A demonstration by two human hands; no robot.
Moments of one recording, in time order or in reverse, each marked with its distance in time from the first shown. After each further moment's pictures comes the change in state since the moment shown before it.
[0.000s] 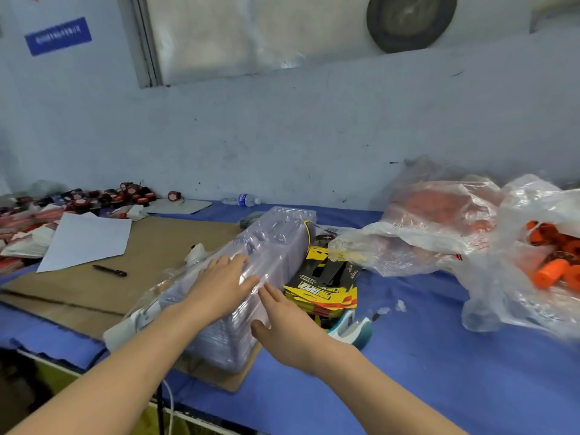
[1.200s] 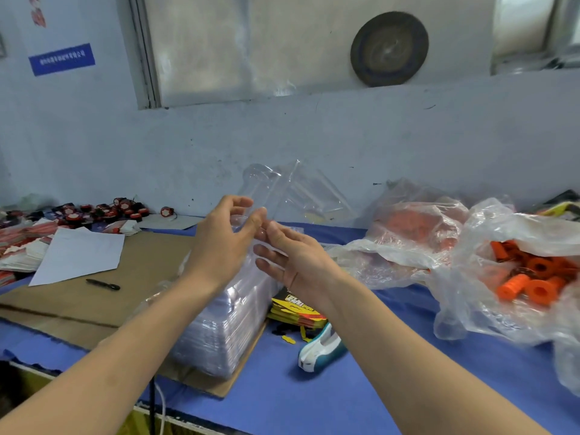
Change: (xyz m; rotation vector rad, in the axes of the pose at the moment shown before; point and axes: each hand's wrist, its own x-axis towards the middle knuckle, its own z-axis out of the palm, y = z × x) left_hand -0.041 0.075 -0.101 -0.742 0.548 0.183; right_hand -0.012 -0.048 -0.114 1.466 0.081 -0.032
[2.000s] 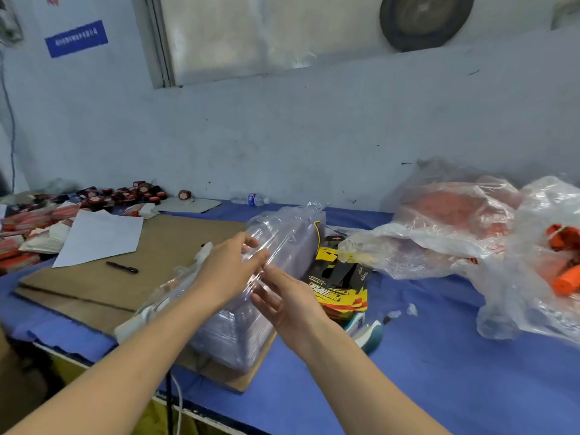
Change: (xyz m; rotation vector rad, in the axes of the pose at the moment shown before) left_hand -0.009 -0.096 0.012 0.312 -0.265 -0.236; right_hand 0.029 0.106 -0.006 0.277 0.282 0.210
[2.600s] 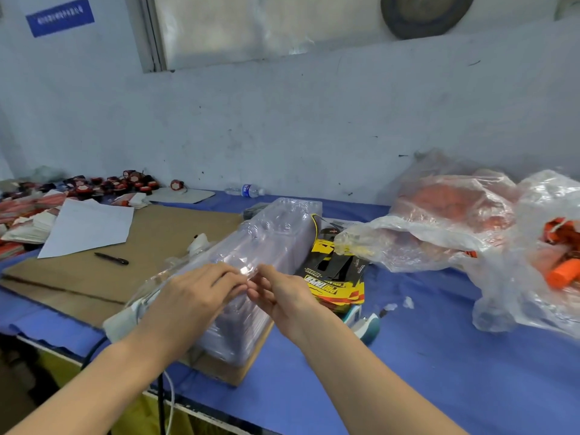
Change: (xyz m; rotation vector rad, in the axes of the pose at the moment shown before) left_hand -0.057 -0.037 -0.020 0.571 0.205 0.829; right_hand 0.012 0.000 0.001 -0.168 0.140 0.075
